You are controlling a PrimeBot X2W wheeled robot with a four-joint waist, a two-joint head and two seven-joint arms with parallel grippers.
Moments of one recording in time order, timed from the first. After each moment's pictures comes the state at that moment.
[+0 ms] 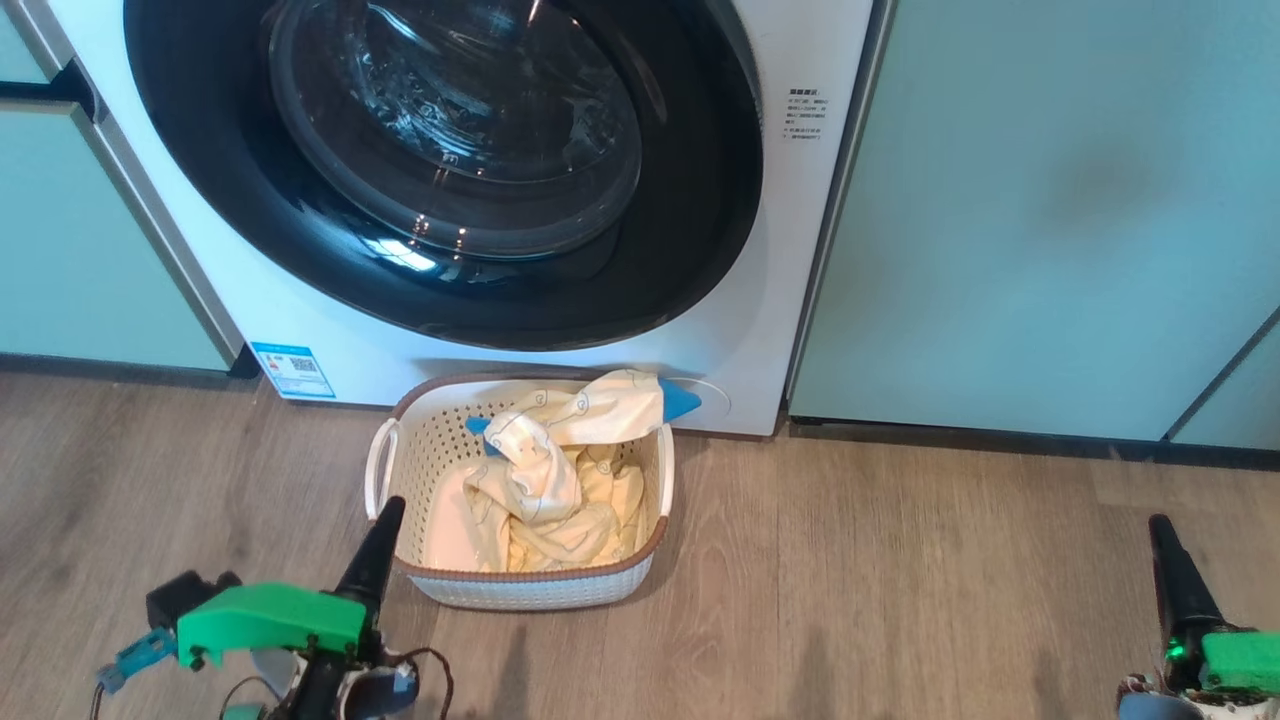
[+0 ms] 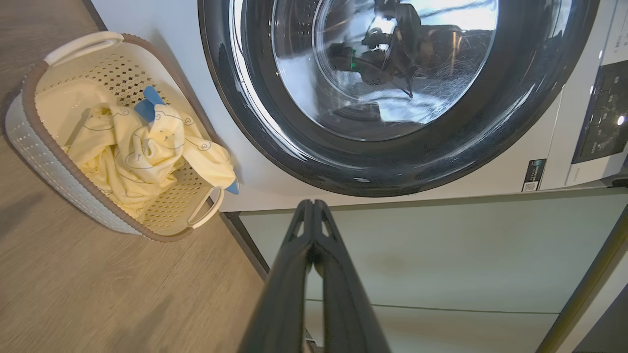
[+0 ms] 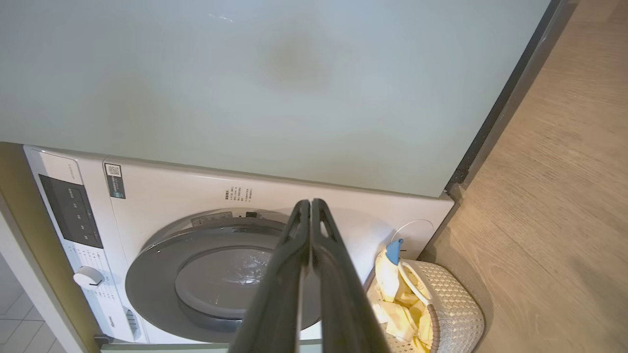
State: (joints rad) left arm -0.03 0.04 0.06 0.25 -1.35 -0.11 0.05; right arm -0.01 -0.05 -0.08 0.25 1.40 0.13 0.02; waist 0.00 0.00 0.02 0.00
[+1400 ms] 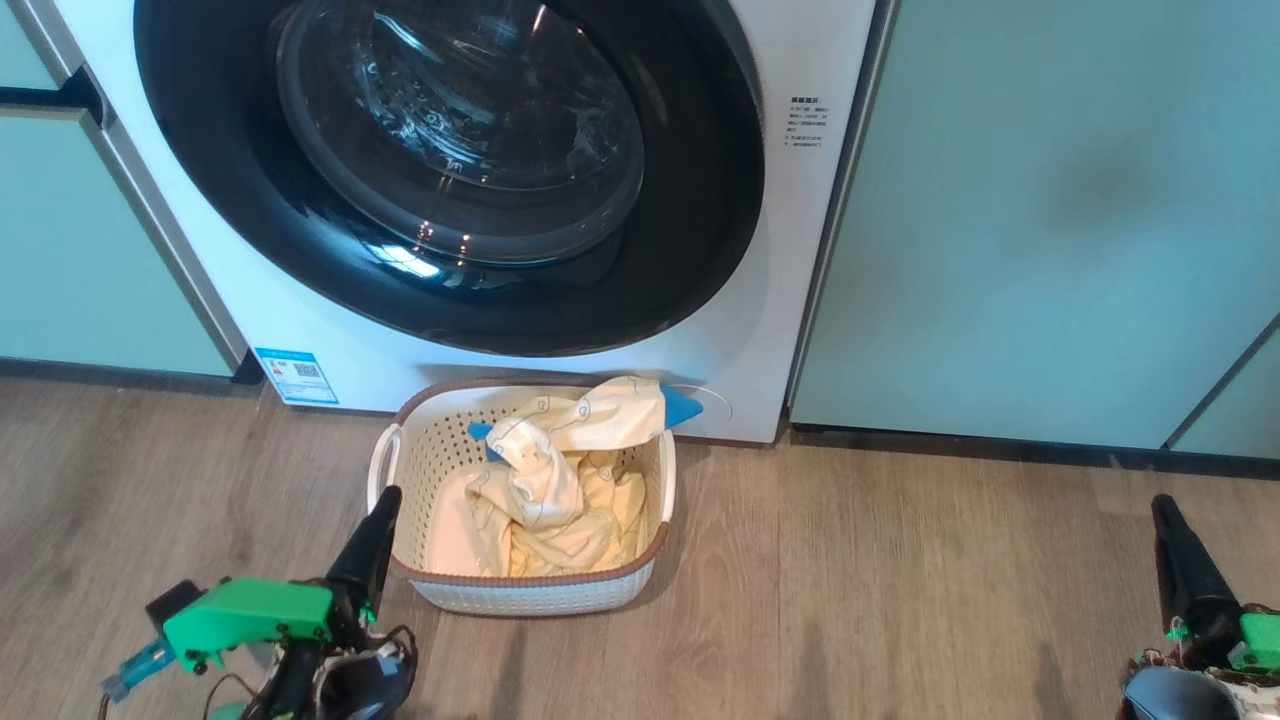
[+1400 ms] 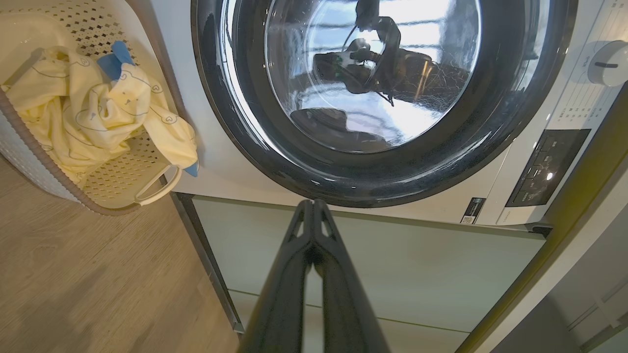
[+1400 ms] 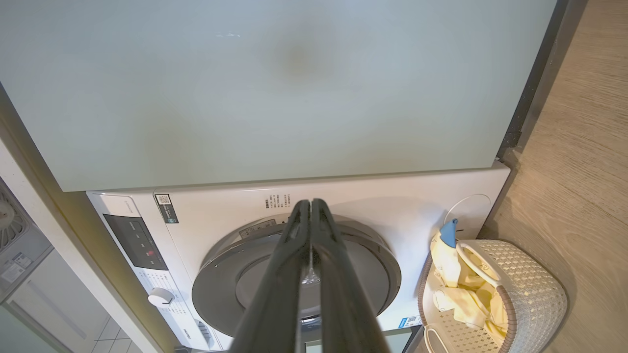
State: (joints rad) left arm -0.05 0.04 0.08 0.27 -1.60 -0.12 0.11; right arm -0.05 -0.05 -0.10 0.28 1.63 0.13 0.09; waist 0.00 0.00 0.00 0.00
